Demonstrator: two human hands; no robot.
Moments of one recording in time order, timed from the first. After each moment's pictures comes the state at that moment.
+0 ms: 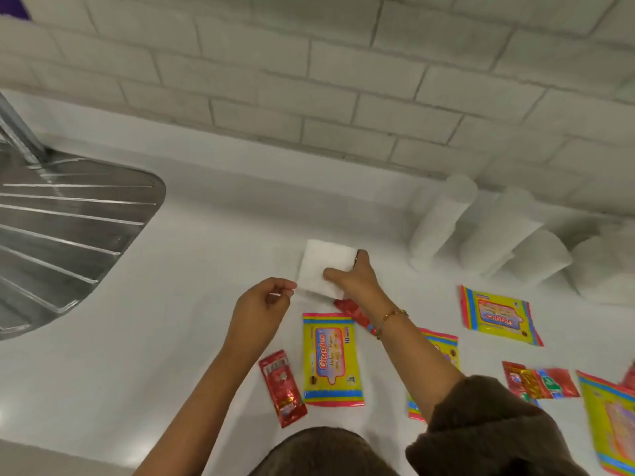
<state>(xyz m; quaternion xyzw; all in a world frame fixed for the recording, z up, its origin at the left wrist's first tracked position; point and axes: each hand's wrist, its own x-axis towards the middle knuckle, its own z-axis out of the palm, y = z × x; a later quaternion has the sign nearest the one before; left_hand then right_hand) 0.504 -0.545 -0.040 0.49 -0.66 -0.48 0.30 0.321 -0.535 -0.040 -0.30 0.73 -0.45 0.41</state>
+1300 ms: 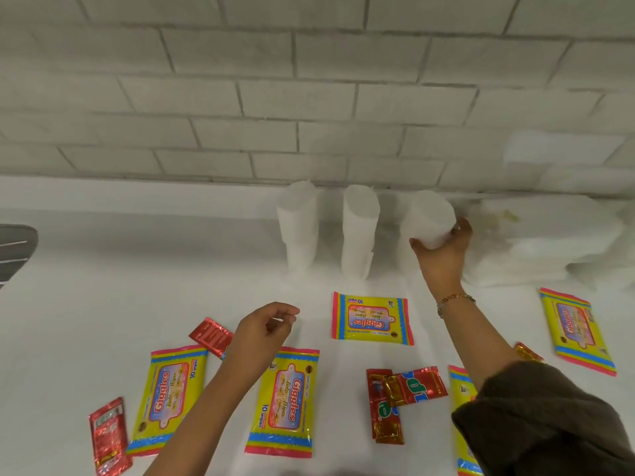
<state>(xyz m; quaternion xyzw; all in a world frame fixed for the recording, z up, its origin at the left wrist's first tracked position) 0.259 -0.434 -0.029 0.42 -0.76 -0.44 0.21 -0.054 -0.380 -0.028 -0.21 0.78 -0.59 0.05</state>
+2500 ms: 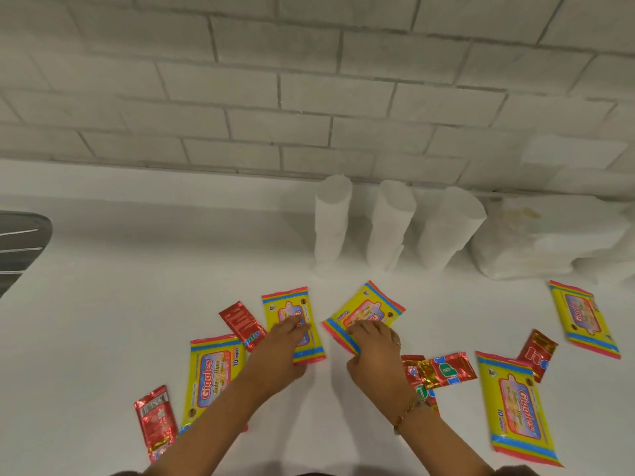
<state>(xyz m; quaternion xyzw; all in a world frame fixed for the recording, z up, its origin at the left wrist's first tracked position) 0.322 -0.459 -0.090 0.31 -0.91 -0.28 -0.01 0.165 -0.341 -0.093 -0.49 0.85 -0.13 0.11</state>
